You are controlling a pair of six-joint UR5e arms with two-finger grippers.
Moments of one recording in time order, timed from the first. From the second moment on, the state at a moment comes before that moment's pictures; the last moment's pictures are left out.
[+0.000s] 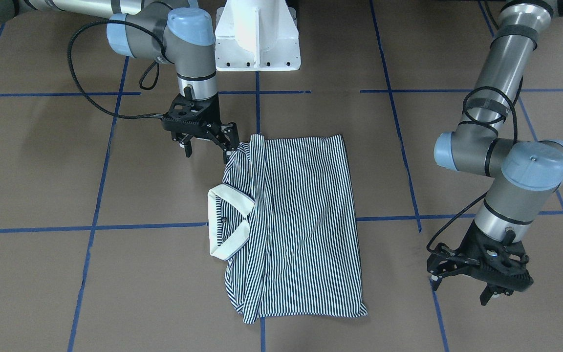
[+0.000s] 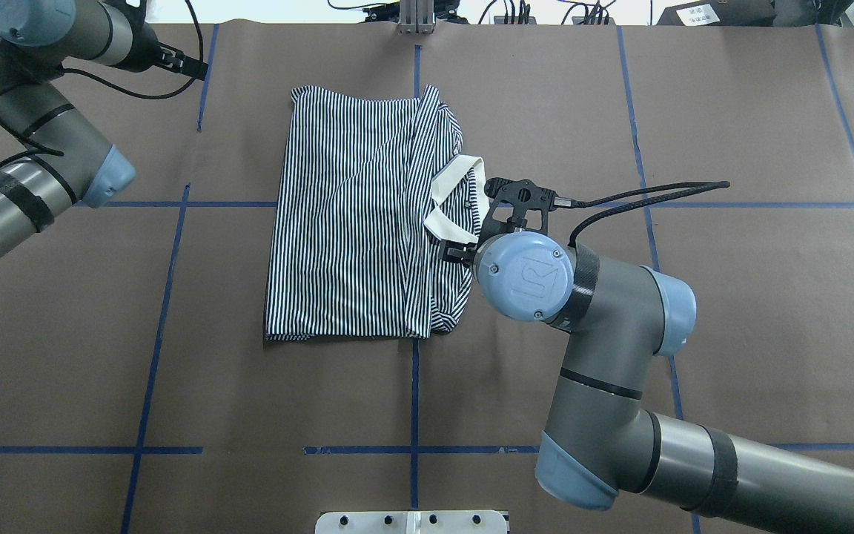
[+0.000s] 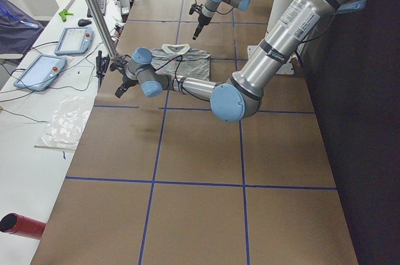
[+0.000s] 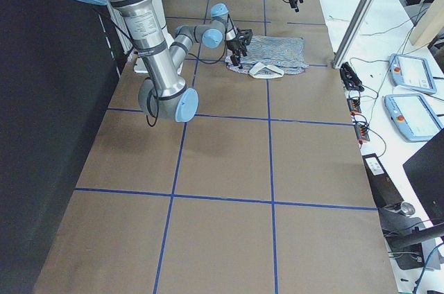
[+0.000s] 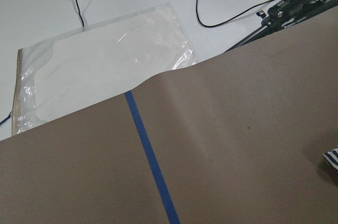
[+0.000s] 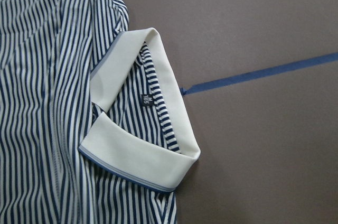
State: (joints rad) left arm -1.02 -2.23 -1.05 -2.44 -1.86 -0.55; right arm 0.40 -0.99 1.78 -1.52 1.37 1.51
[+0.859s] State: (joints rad) left arm -1.02 -2.19 -1.09 -2.43 -1.90 -0.55; right arm 0.32 -0.93 1.78 -1.43 1.19 1.04
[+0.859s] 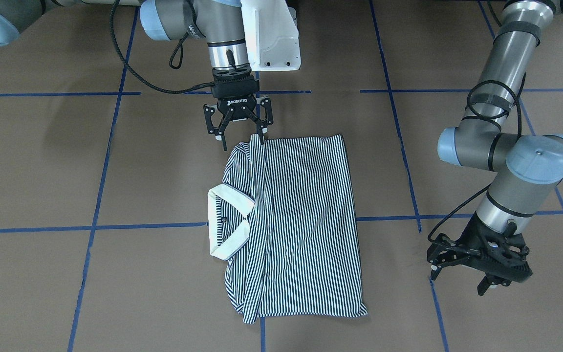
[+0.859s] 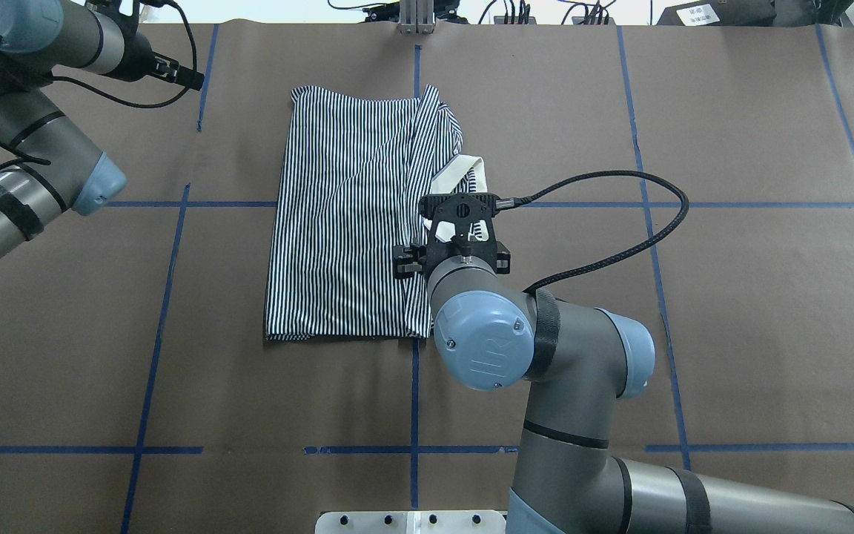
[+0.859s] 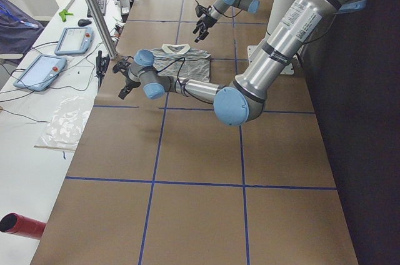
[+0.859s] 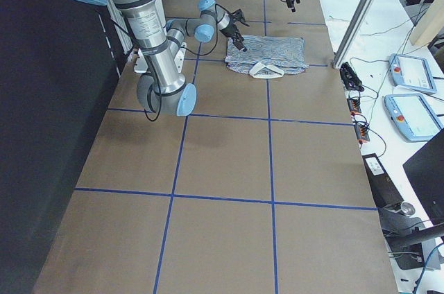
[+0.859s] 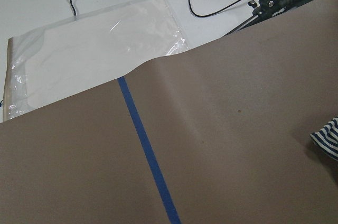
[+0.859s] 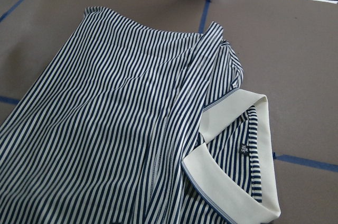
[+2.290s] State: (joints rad) left arm -1.02 -2.17 -1.10 -2.44 -1.92 -0.57; right arm 0.24 -0.74 1.56 -1.74 1.31 0.69
